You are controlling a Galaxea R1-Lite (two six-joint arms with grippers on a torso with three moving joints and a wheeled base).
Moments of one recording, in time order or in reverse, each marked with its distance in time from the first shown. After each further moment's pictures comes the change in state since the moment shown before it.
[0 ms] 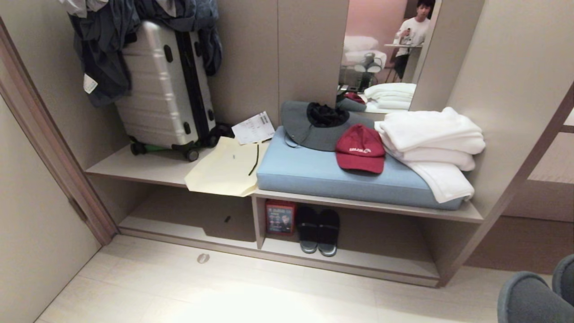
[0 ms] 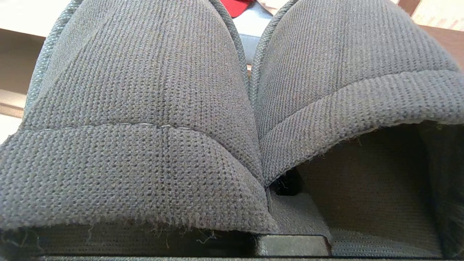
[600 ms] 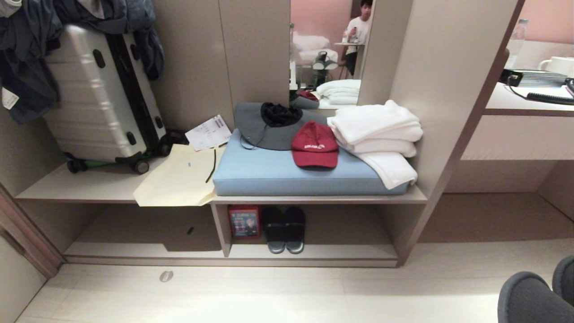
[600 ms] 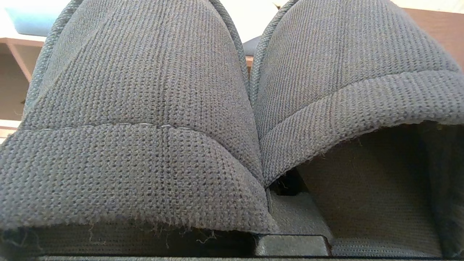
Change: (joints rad) left arm 0.000 0.000 0.000 0.000 0.000 0.000; right arm 0.000 0.000 0.000 0.000 -0.002 -0.001
